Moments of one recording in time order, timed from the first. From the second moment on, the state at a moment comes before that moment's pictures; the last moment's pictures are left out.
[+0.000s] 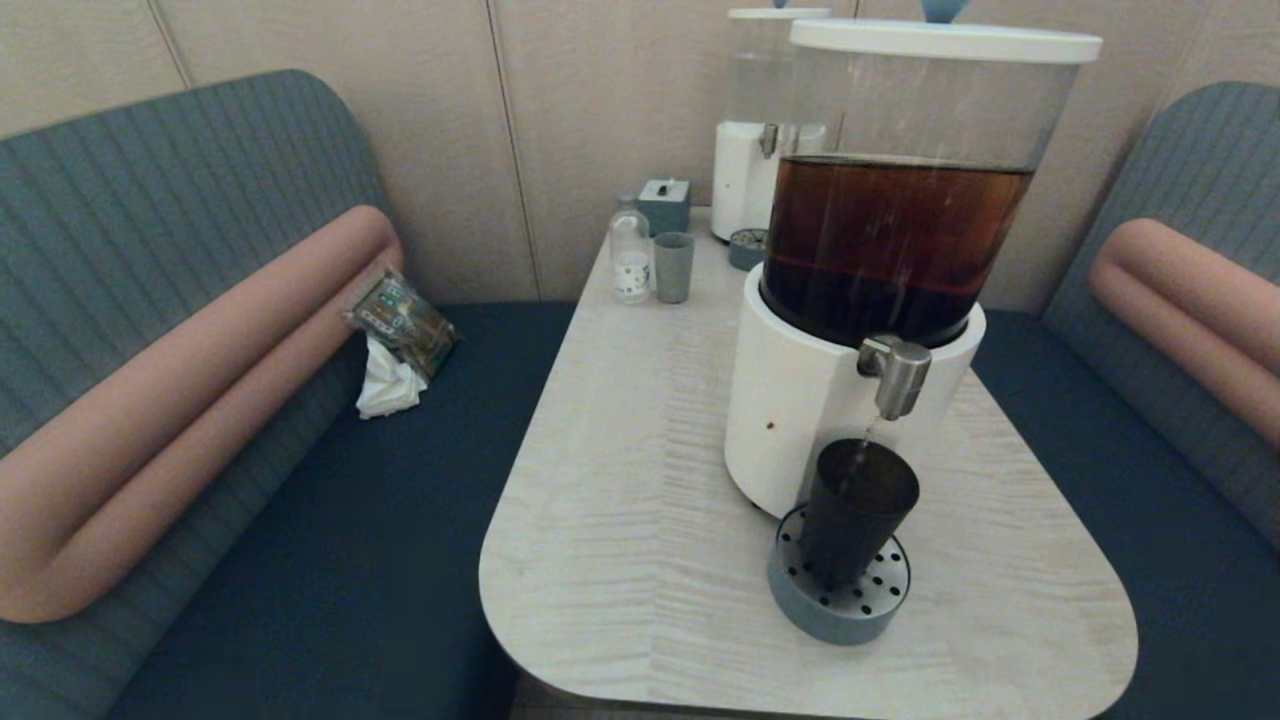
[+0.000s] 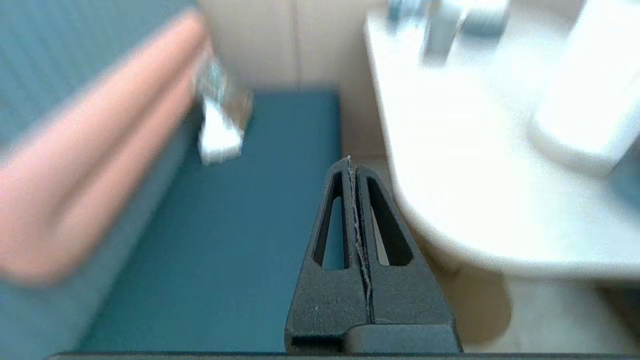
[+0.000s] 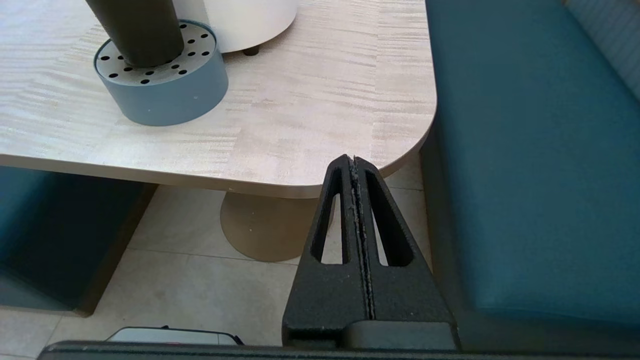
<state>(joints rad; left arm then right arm) 0.01 0.13 -0.35 0.07 -0.06 0.01 0.00 0.00 -0.04 0.12 0.02 0.04</state>
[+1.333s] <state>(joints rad) -0.24 1.34 -1.20 0.12 -0.50 -0.25 0.00 0.00 -0.04 0.12 0.02 0.04</state>
